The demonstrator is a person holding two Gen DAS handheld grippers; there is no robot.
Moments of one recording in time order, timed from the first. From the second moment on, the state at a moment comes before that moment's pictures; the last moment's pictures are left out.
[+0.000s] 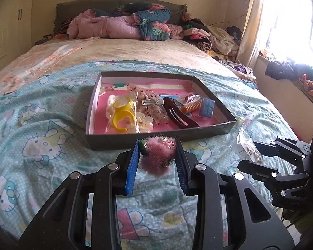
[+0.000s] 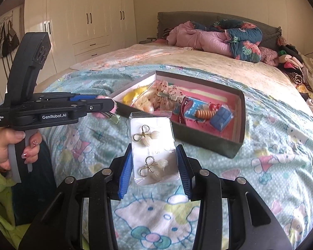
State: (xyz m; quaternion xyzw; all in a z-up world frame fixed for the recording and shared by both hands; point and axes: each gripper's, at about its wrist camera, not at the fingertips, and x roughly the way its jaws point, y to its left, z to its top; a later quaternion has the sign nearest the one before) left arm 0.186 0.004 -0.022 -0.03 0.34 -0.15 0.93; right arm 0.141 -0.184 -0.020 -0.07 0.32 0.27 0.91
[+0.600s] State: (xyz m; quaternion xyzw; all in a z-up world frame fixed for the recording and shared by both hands) left arm 0.232 -0.018 -0.019 -0.02 0.34 -0.16 0.93; right arm 0.200 -0.208 -0.013 -0.05 0.31 0.22 0.93
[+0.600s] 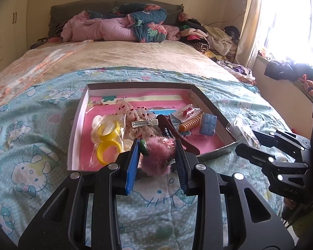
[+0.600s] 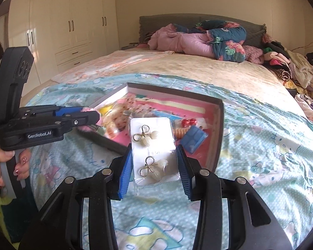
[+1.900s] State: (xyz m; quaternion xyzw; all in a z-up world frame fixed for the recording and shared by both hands) left arm 0.294 -0.046 -0.058 -0.01 0.37 -0.15 0.92; right arm 0.268 -0.219 -0.043 -0.04 0.33 0.18 0.93
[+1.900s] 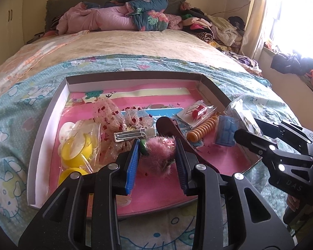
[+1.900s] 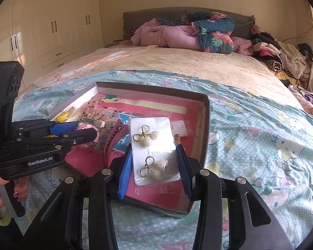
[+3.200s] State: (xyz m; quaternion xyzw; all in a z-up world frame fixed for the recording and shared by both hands) left arm 0.270 -0.034 -0.033 -0.01 0.35 -0.14 0.92; right arm 0.224 -0.224 -0.029 -0.04 0.32 0.17 0.93
